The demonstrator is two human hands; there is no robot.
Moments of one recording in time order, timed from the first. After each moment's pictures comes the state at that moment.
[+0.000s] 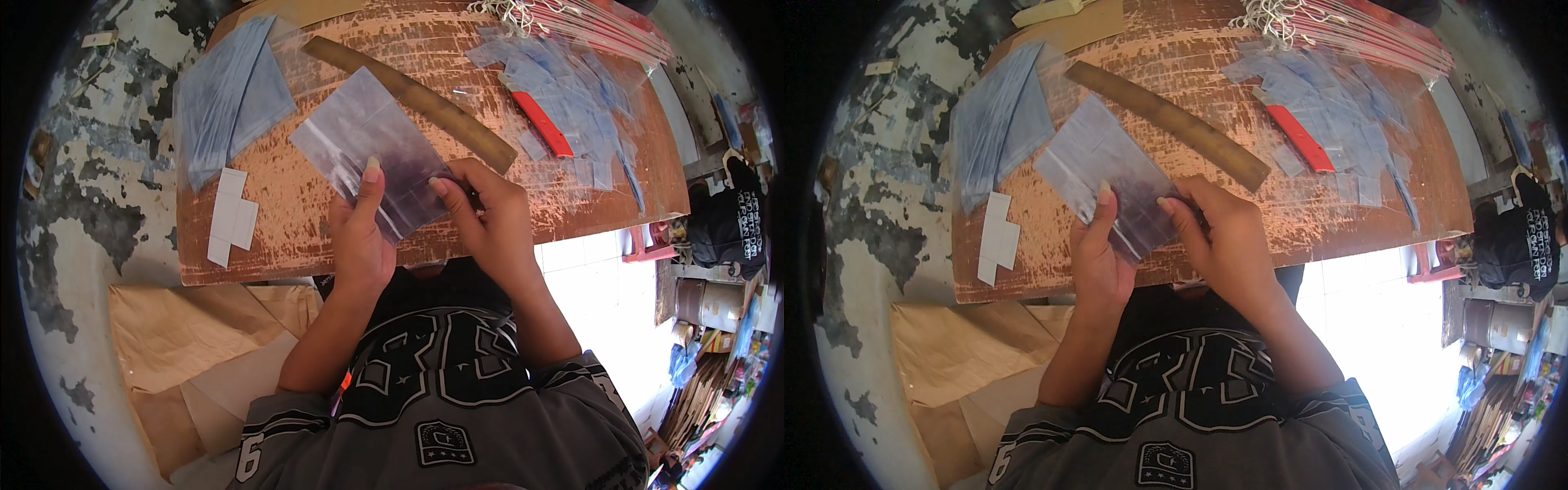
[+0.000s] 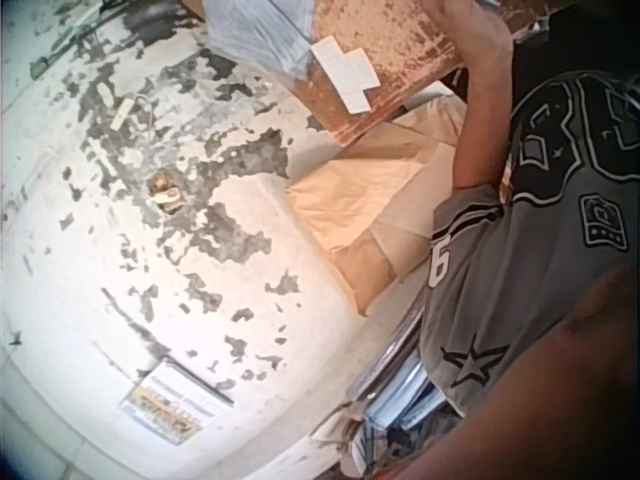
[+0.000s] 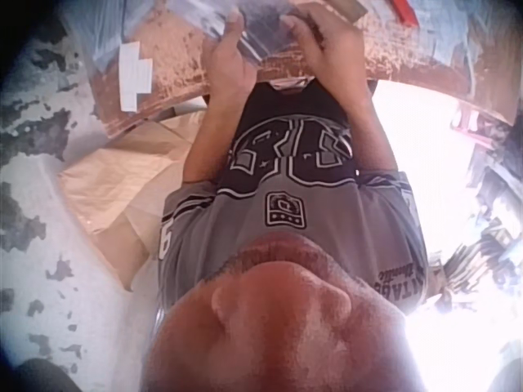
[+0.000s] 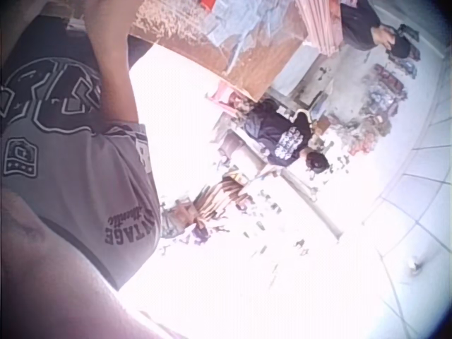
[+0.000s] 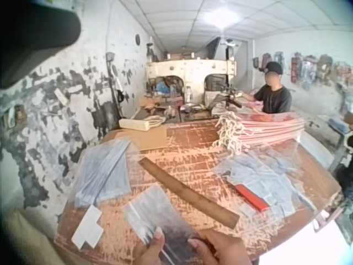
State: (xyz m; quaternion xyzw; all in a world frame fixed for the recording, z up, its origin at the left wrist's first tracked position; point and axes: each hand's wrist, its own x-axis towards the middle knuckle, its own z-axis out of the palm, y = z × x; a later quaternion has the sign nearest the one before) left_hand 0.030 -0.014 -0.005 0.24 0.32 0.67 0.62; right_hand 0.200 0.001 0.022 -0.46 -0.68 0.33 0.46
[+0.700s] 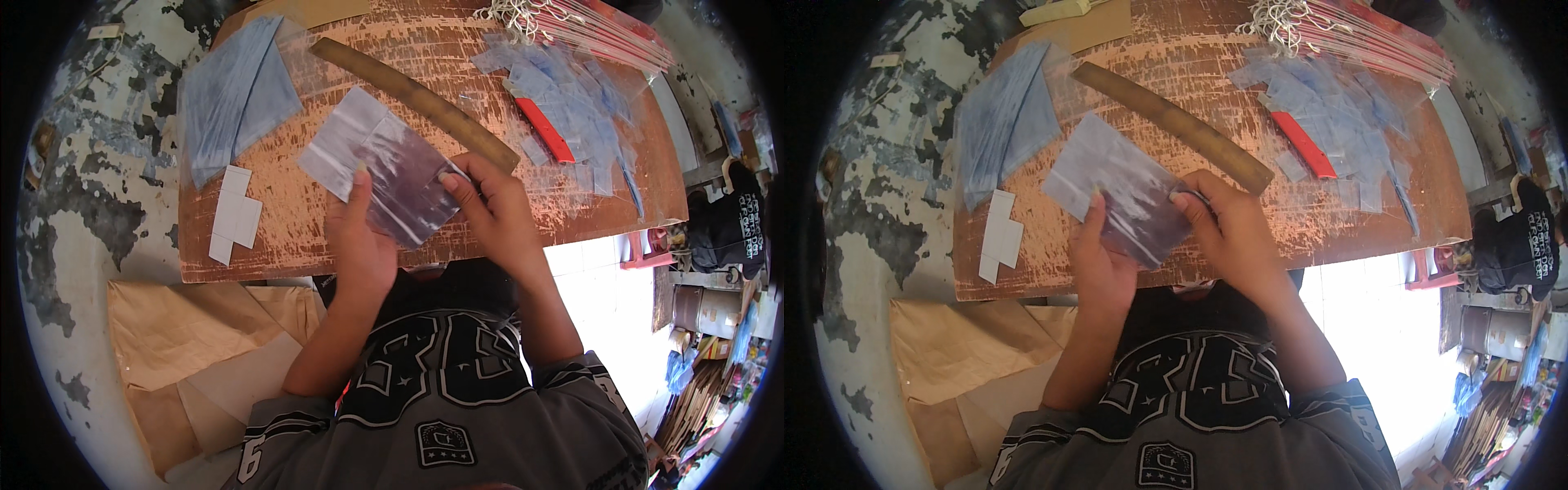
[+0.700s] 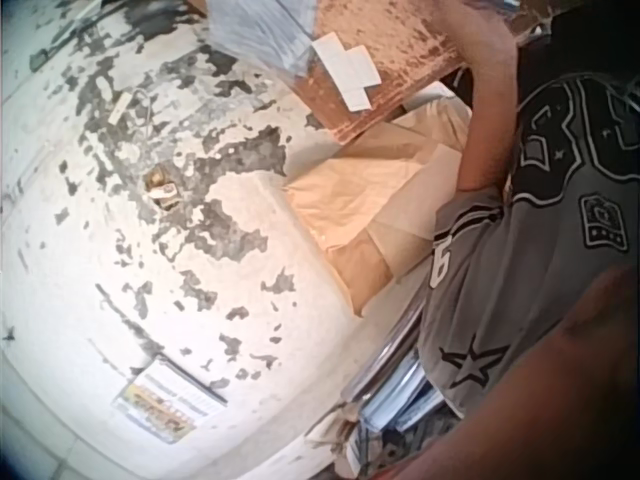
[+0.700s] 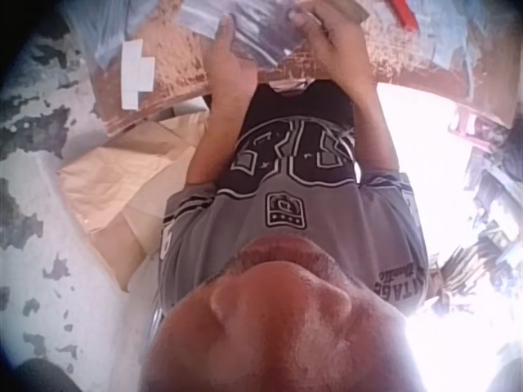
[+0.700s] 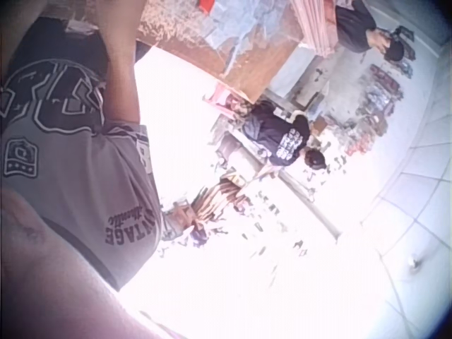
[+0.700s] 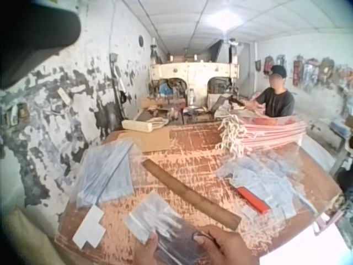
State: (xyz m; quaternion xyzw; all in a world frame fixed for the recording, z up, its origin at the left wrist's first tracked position) left_hand 0.033 -0.014 -0.006 0.12 0.36 0.73 0.57; right_hand 0.207 0.013 0.018 -0.46 -0.66 0.43 0.41
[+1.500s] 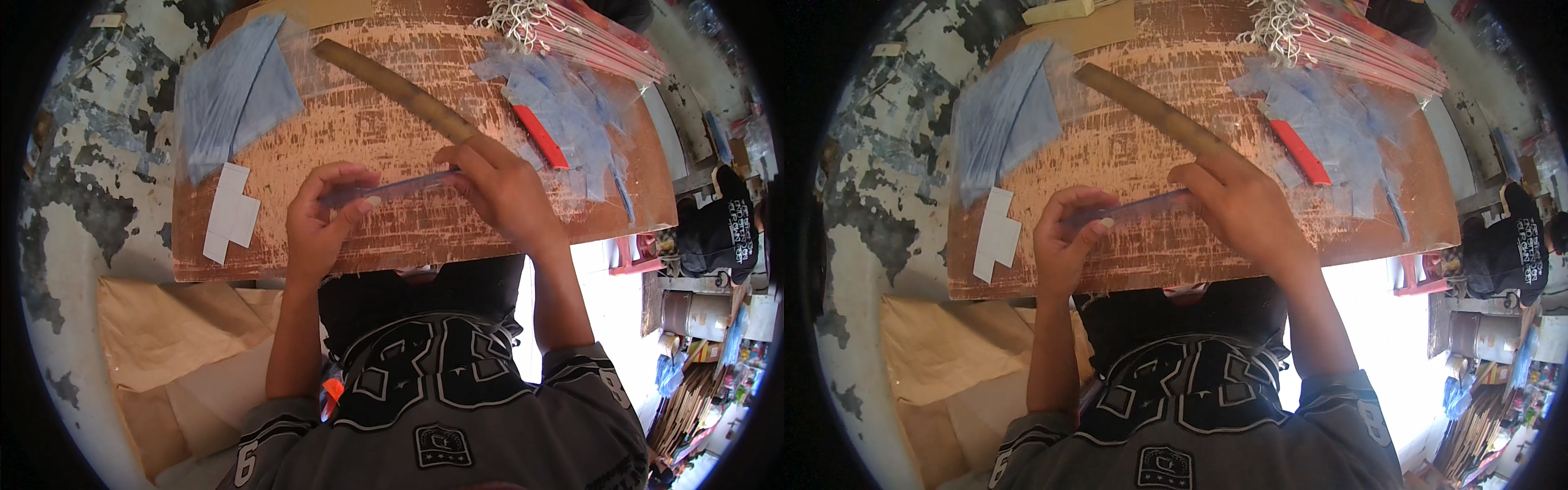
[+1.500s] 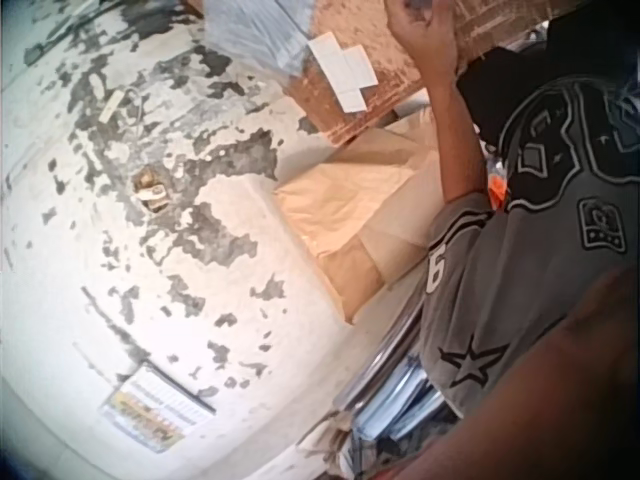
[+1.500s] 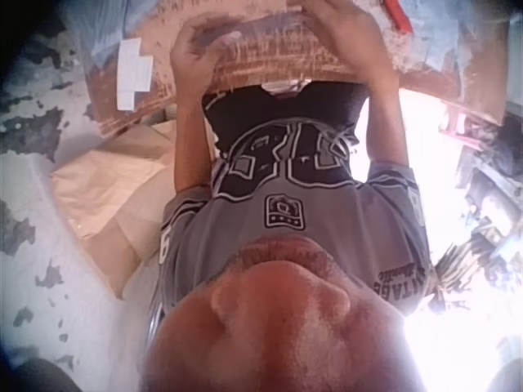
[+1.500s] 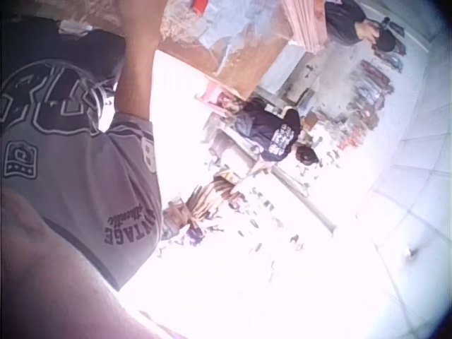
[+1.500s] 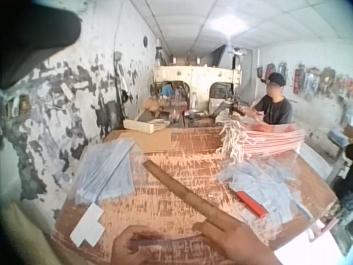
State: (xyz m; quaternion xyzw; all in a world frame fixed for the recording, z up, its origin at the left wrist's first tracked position) left_hand -0.048 -0.013 -0.013 0.55 0.41 0.58 0.44; right_hand 0.219 0.043 0.040 -0.37 -0.86 0.10 0.34
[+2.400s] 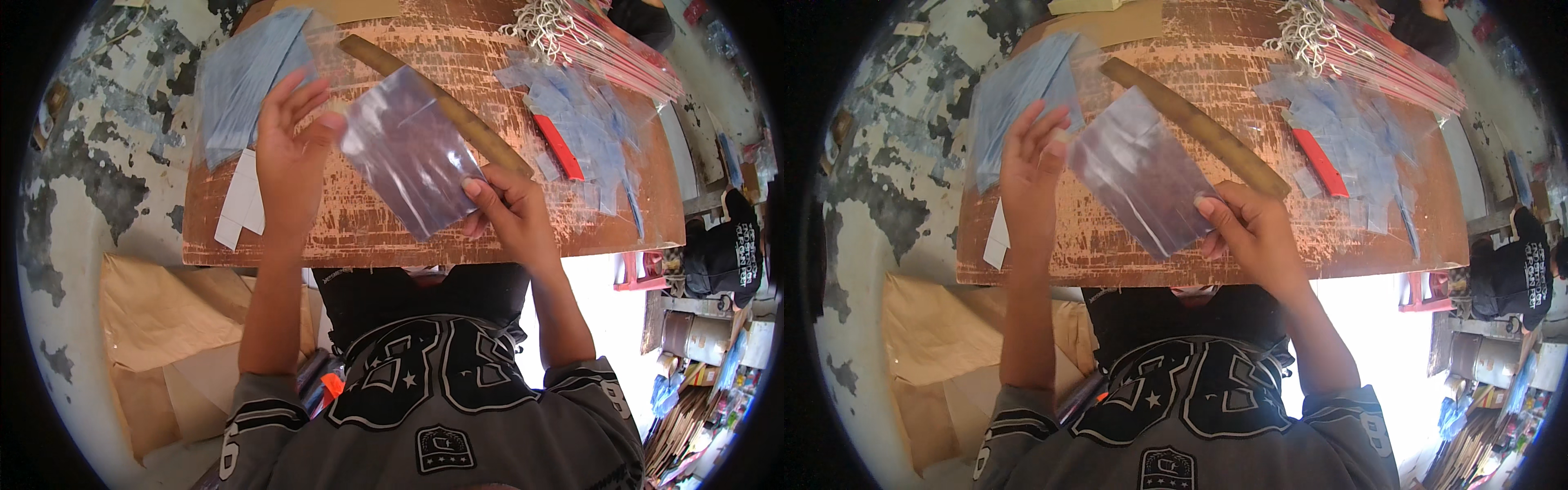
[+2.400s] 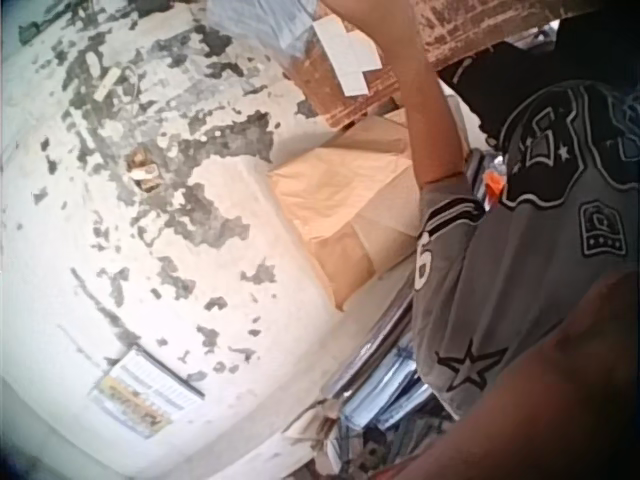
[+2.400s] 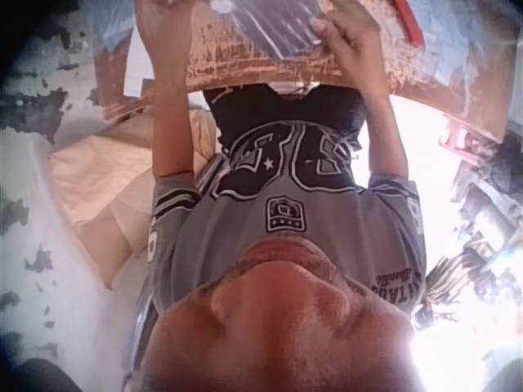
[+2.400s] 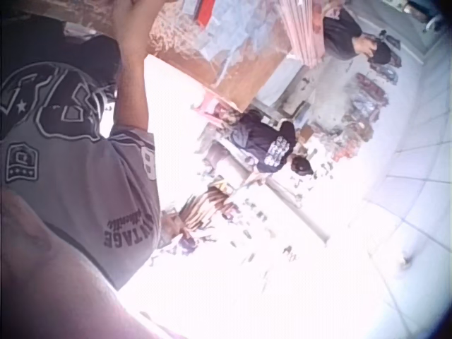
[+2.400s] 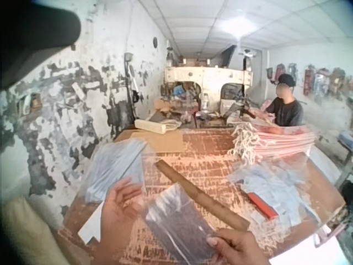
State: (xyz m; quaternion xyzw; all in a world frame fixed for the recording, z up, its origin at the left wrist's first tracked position) left_hand -0.055 0.029 0.043 0.50 0.47 0.67 0.29; right_hand 0.219 0.021 0.015 -0.41 -0.60 0.58 0.37
